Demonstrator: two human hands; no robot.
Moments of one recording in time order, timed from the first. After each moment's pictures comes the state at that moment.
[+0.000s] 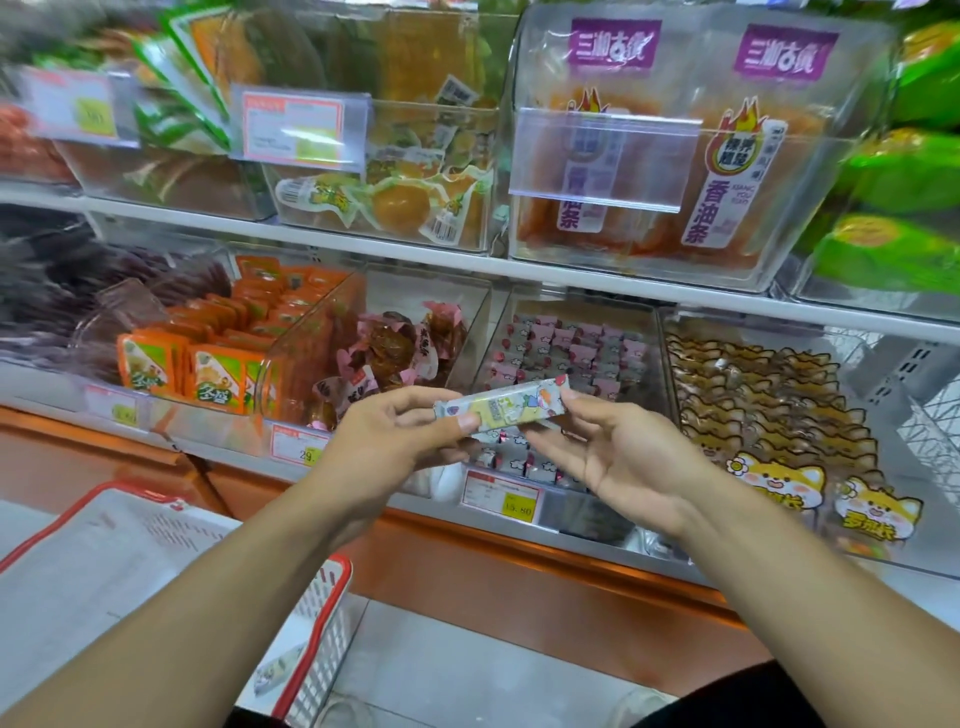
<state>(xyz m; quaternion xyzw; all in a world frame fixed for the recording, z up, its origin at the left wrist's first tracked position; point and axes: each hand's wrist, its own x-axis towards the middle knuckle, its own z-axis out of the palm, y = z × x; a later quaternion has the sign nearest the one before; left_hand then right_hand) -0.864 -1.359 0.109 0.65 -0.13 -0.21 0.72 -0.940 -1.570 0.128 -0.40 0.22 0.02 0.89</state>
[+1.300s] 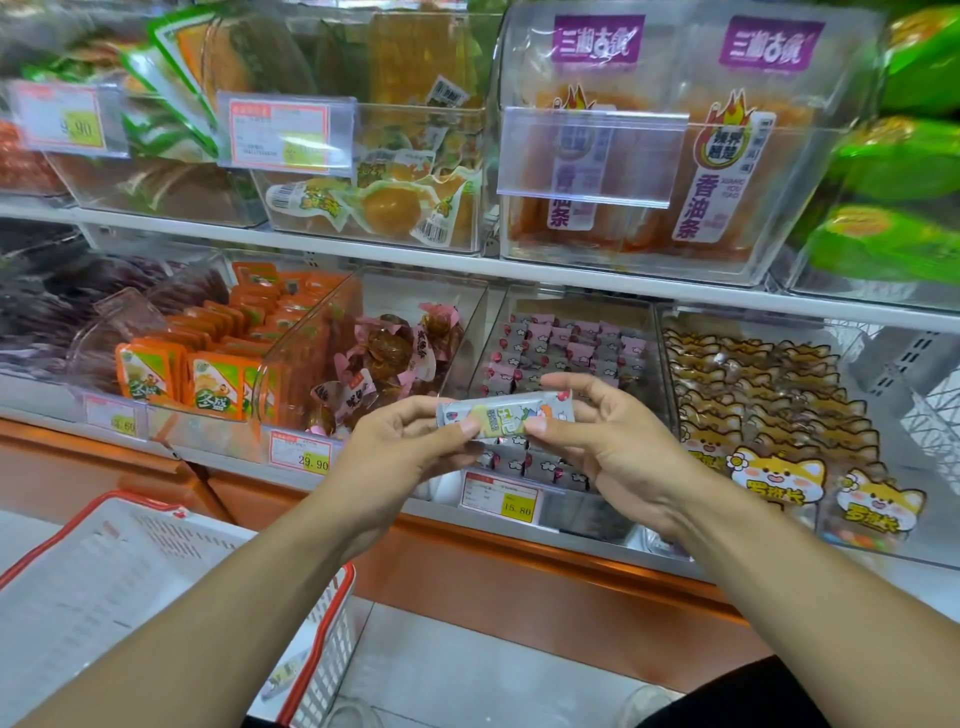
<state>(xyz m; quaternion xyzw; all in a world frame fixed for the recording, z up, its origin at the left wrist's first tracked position) -0.866 -1.366 0.100 0.61 -0.12 -0.24 0.74 -0.938 -1.573 0.118 -0.56 0.12 -0.01 0.82</state>
